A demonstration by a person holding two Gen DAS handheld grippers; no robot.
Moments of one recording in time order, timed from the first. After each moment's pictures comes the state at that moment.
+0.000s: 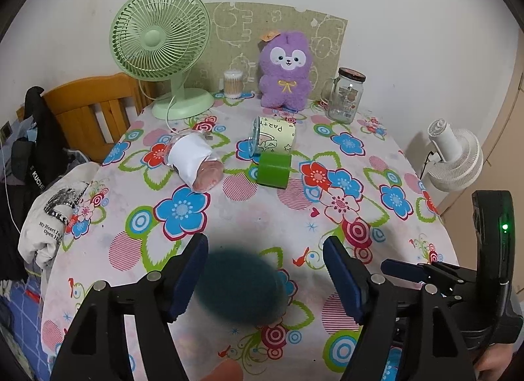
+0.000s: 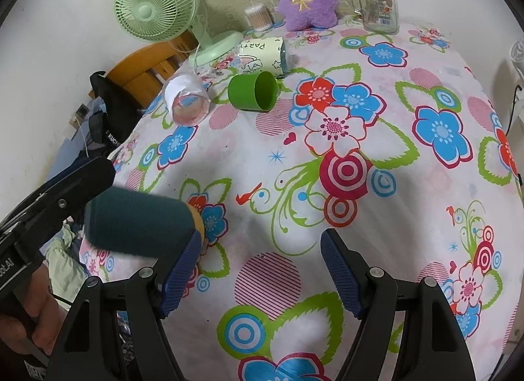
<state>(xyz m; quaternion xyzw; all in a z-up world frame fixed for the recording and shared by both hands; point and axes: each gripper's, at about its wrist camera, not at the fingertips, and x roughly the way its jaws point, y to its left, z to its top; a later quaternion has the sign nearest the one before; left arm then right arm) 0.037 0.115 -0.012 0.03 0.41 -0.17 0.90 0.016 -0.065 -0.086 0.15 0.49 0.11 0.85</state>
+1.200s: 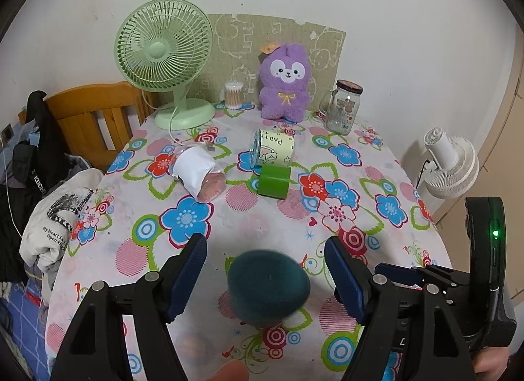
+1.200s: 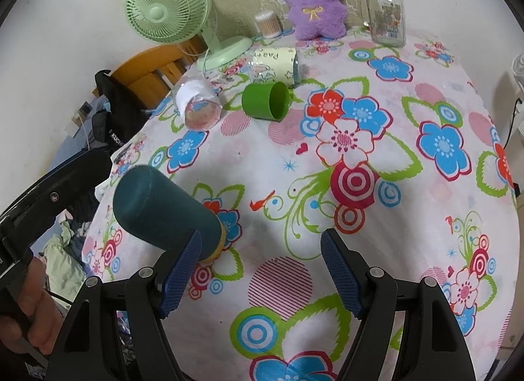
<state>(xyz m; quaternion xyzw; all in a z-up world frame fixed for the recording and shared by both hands) 0.033 0.121 0.004 0.02 0.39 -0.17 0.90 0.014 -0.053 -0.069 0.14 0.48 0.11 0.86</state>
